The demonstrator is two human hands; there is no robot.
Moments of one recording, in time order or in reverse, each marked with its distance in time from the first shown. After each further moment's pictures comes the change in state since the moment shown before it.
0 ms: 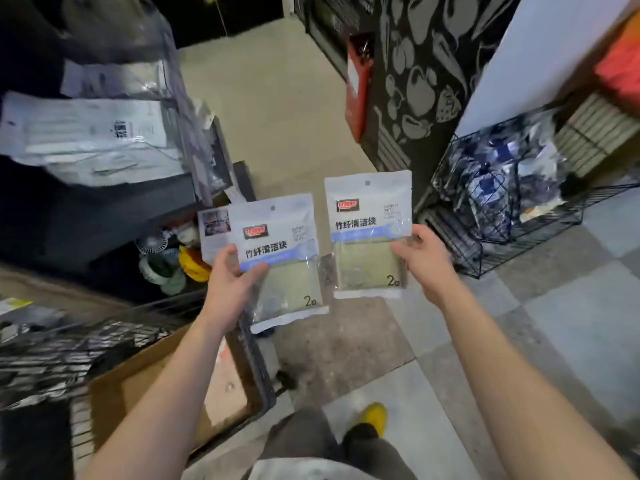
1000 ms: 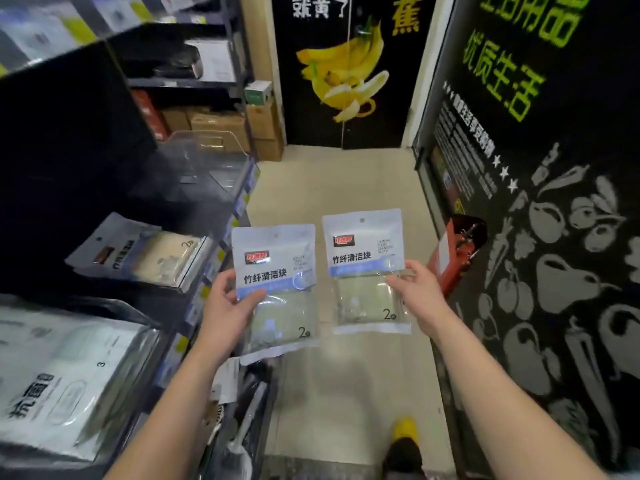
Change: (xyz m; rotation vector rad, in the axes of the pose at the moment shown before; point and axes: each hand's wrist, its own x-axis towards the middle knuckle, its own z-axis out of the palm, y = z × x) left_hand 0.470 0.230 0.038 -0.141 0.489 0.156; right_hand 0.567 -0.305 0.189 -0.203 -0.434 -0.158
